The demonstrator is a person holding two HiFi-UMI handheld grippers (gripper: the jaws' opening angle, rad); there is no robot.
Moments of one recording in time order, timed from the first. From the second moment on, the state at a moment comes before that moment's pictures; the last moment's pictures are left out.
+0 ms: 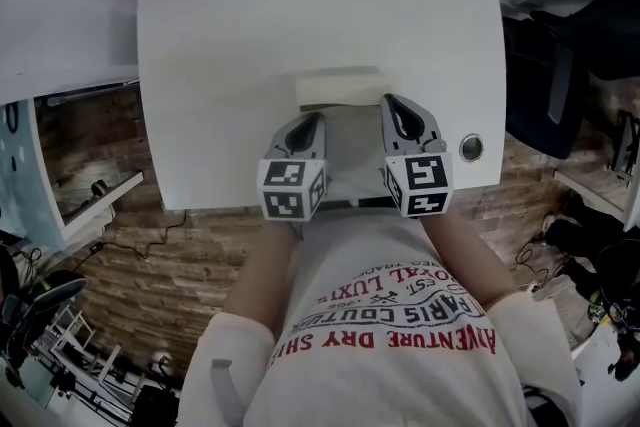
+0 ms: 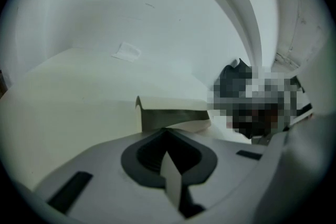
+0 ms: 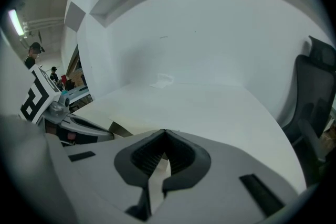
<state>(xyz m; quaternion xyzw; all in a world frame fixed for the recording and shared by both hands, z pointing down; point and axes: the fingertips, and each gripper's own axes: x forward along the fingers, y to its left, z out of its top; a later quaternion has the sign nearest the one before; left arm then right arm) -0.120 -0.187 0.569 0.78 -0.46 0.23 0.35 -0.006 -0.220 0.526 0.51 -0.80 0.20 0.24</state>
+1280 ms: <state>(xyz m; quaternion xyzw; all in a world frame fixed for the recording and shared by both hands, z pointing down) -0.118 -0.199 0.526 0.80 -0.46 0.20 0.32 -0.012 -0.212 0.508 0.51 -0.80 0.23 0.22</state>
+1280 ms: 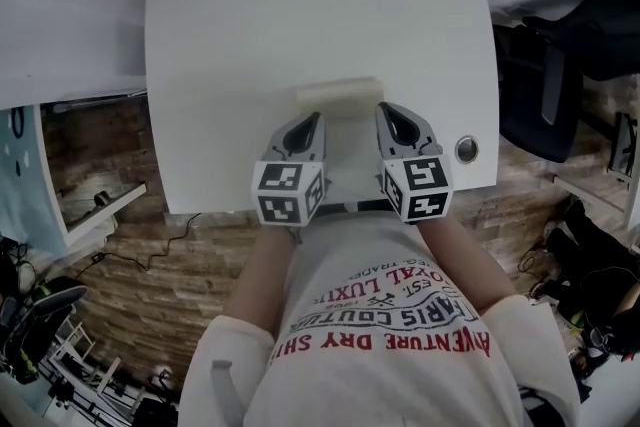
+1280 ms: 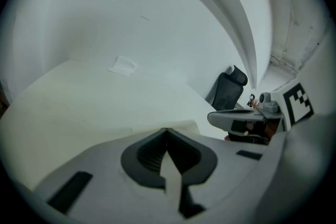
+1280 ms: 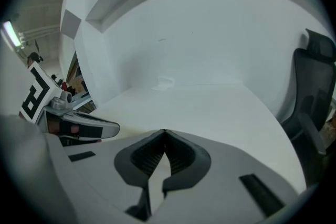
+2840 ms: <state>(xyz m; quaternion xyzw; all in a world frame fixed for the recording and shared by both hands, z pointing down) -0.117 -0.237 0.338 0.85 -0.51 0.09 0.14 -0.020 -0.239 0.340 0.49 -0.86 0.07 0.11</state>
